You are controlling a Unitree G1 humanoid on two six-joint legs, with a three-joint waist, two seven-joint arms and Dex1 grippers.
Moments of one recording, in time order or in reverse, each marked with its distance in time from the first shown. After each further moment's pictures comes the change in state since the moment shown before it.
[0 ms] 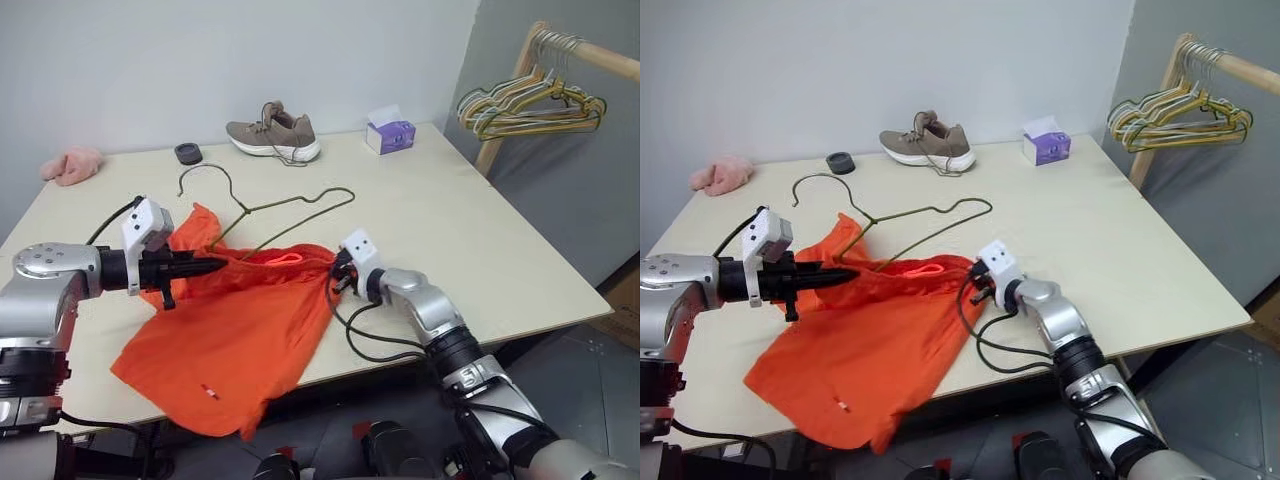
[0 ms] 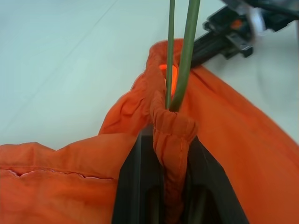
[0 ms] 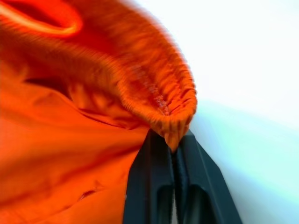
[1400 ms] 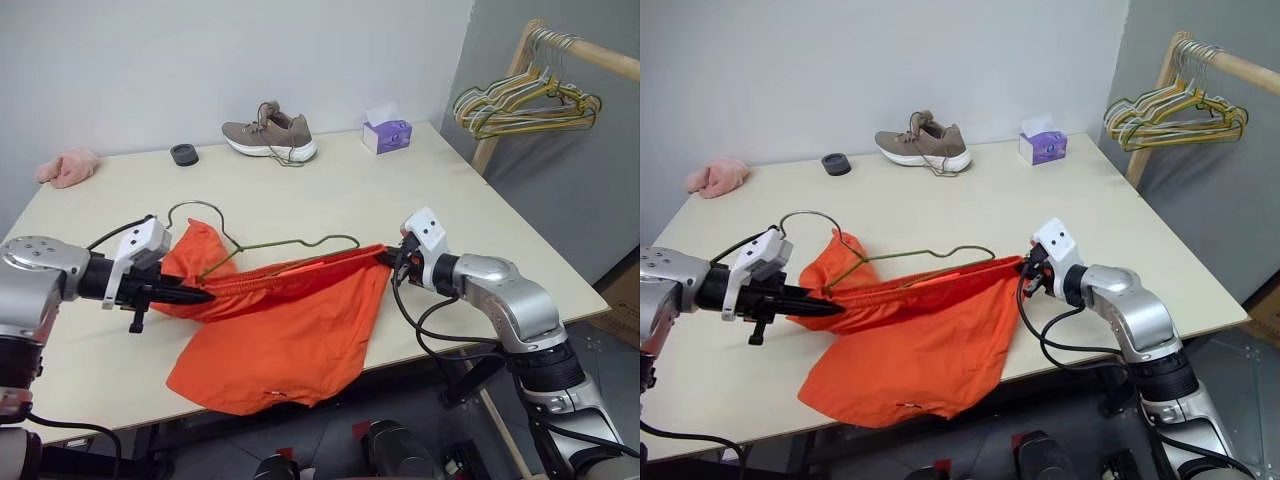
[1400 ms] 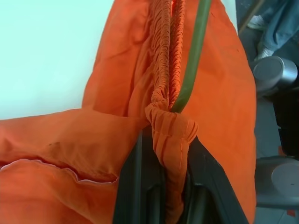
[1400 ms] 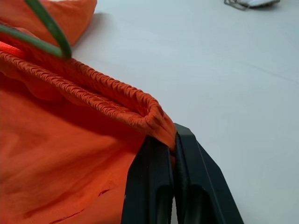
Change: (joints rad) left arm -0.039 0.152 -0.181 0.124 0.050 -0.109 -0.266; right arm 0.150 -0.338 -0.050 -0.567 0.216 0.301 0.122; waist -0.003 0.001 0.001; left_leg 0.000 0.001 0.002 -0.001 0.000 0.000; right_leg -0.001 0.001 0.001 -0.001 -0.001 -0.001
